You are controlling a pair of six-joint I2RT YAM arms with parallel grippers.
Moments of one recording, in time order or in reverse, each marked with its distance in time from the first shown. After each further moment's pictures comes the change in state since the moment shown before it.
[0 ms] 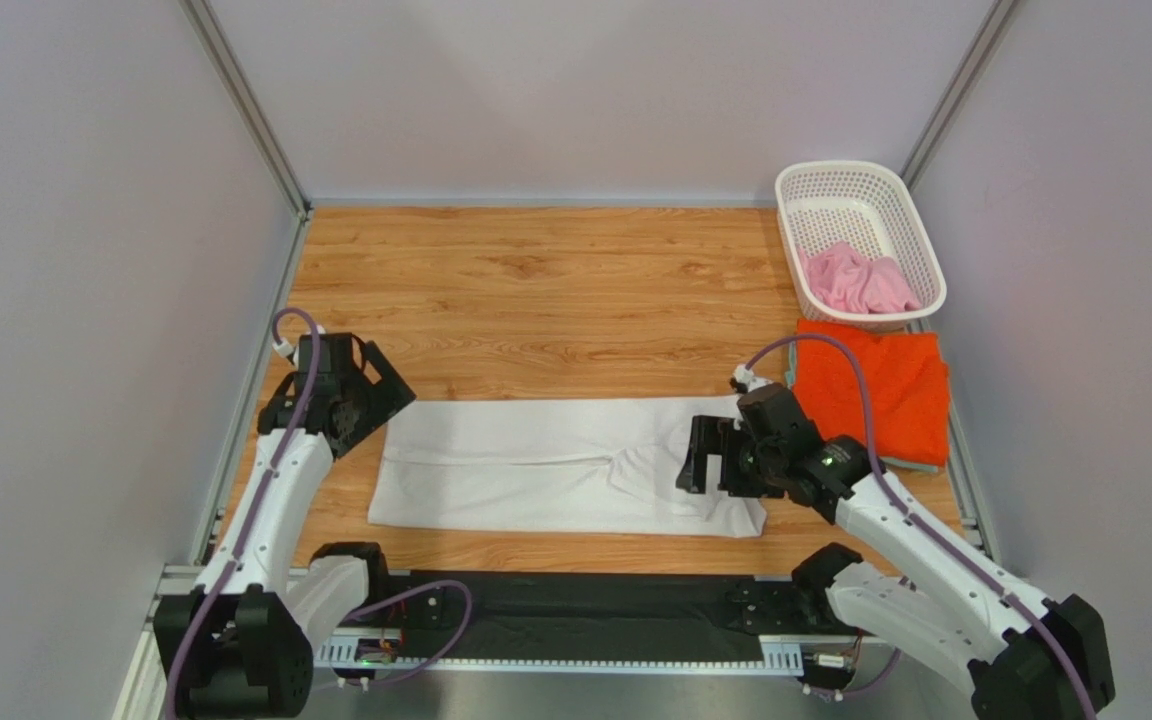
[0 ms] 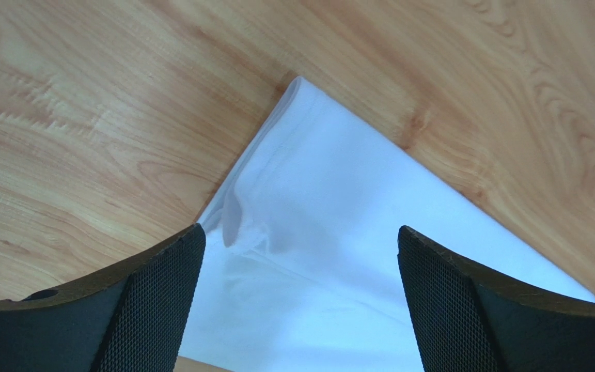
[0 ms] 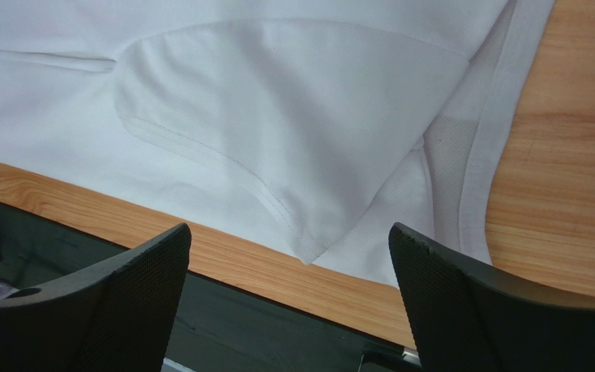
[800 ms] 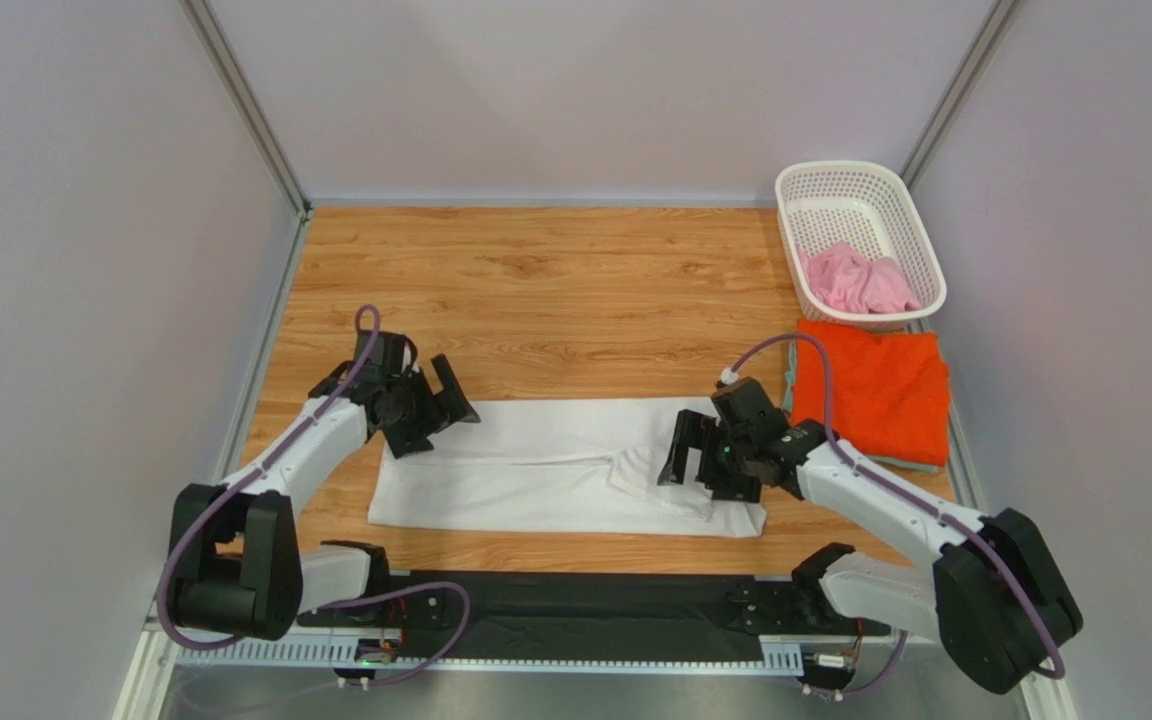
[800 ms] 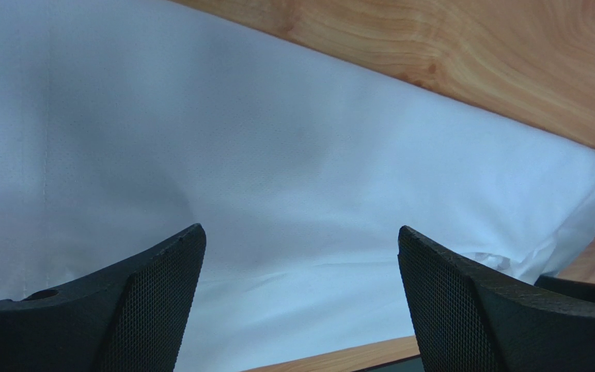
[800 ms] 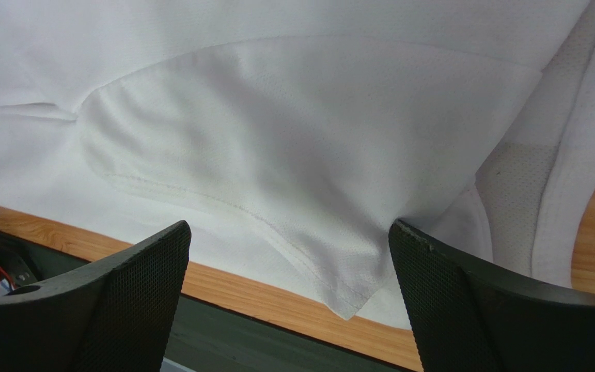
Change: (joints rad) left arm -0.166 0.231 -0.027 0.164 0.311 0.010; right arm -0.004 0.224 -0.016 0.173 -0.058 0.163
